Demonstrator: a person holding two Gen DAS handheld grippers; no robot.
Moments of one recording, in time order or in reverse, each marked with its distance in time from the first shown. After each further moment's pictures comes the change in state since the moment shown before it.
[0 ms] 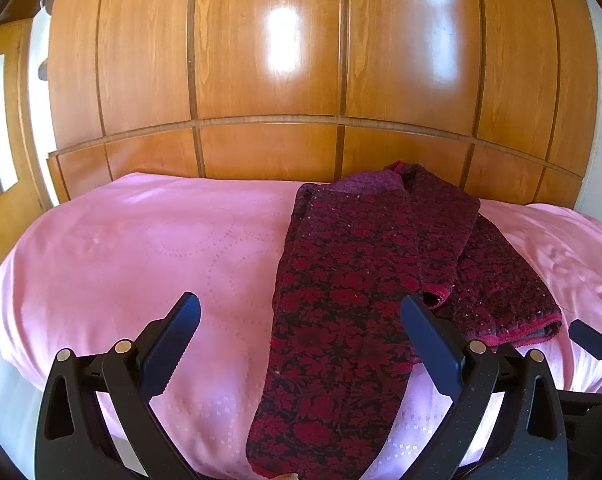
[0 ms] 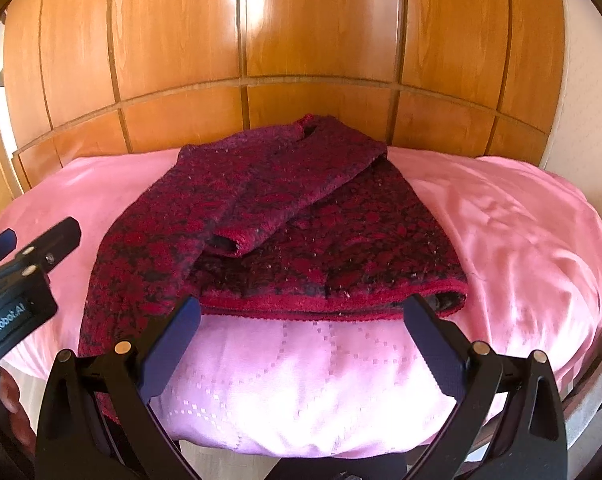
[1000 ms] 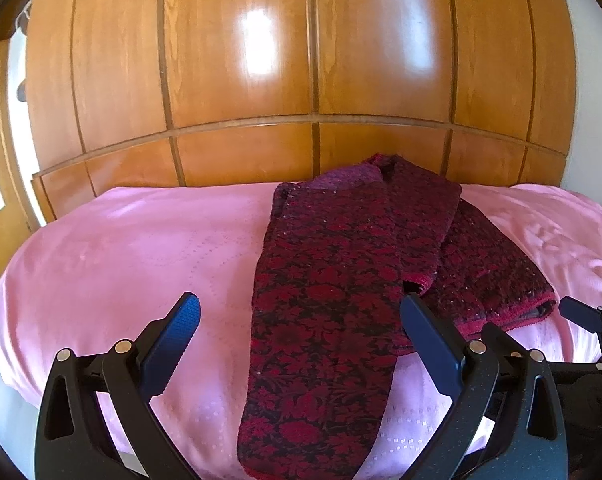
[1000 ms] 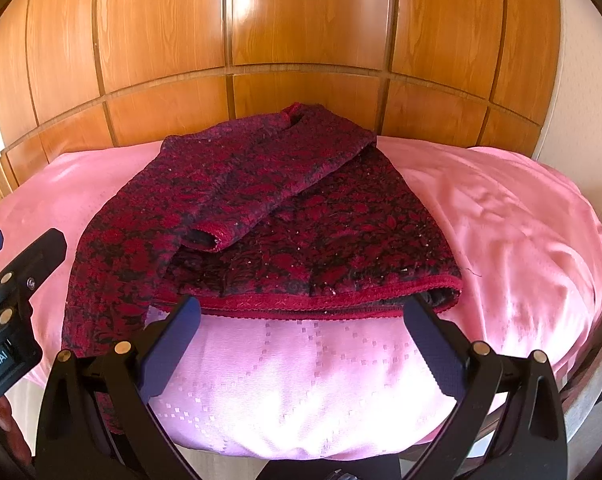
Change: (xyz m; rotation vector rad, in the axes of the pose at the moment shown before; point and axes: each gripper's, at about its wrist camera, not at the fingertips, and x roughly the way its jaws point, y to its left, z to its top) left arm 0.001 -0.017 -0.005 0.087 0.001 -0.051; right arm 0.014 -0.008 0.001 0.021 0.032 -0.034
